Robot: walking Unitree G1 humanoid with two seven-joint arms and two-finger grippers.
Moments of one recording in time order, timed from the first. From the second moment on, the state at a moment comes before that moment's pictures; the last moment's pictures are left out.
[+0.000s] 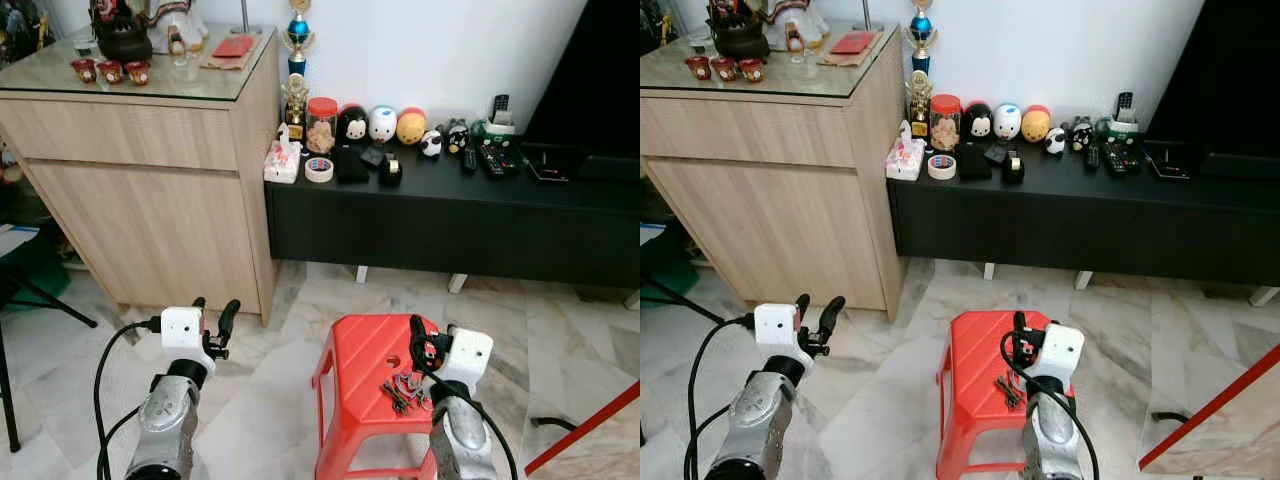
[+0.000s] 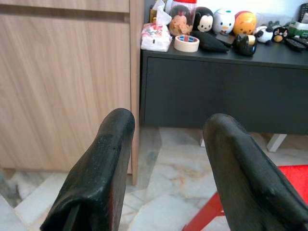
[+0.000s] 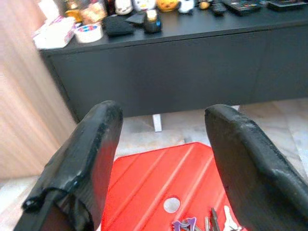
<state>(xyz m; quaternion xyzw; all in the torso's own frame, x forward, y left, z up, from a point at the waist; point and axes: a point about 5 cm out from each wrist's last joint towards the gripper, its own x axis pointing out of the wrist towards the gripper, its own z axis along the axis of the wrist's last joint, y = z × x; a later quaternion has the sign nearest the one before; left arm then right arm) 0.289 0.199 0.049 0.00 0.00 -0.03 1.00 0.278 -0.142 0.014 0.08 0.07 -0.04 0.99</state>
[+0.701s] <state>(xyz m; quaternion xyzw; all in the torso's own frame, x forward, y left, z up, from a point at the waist) 0.284 0.189 0.046 0.00 0.01 -0.05 1.00 0.275 -0.152 0.014 0.06 0.07 -0.05 0.99</state>
